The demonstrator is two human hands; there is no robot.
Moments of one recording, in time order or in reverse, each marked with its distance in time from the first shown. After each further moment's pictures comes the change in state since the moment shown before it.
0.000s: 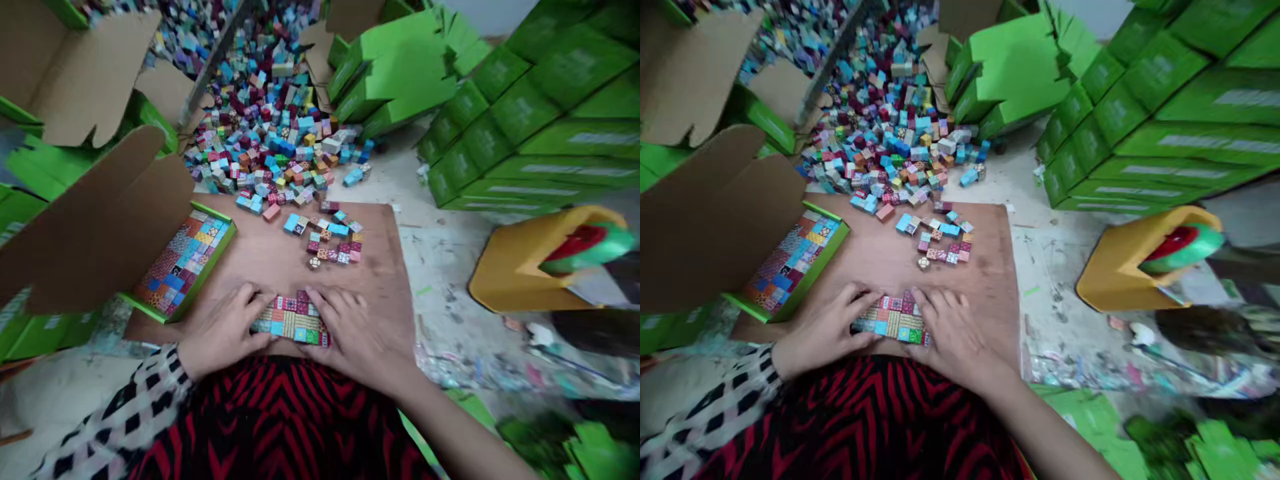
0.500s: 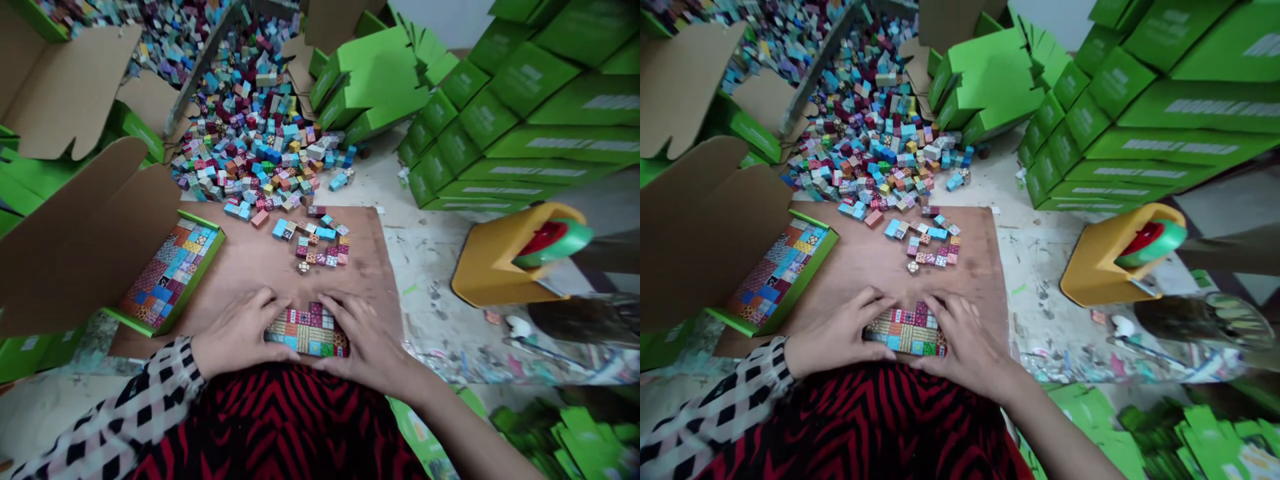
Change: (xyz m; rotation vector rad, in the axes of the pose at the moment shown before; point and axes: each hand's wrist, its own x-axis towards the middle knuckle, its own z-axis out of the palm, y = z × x) left_hand 0.036 0.024 -0.008 0.006 -0.088 0.115; right_hand -0.022 0.025 -0.013 0.141 0.030 0.059
